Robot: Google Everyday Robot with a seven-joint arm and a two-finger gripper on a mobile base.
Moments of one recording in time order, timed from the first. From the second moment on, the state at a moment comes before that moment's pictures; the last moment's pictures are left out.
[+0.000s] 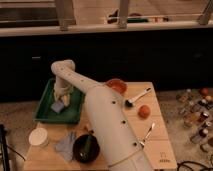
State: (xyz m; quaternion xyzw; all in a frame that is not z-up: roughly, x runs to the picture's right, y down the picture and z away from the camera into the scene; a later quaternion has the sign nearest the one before) arm -0.284 0.092 0.922 -0.31 -0.34 -0.42 0.78
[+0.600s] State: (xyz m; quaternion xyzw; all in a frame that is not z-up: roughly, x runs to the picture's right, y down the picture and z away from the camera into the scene) arm -0.267 0.126 0.905 -0.34 -0.33 -0.44 0.76
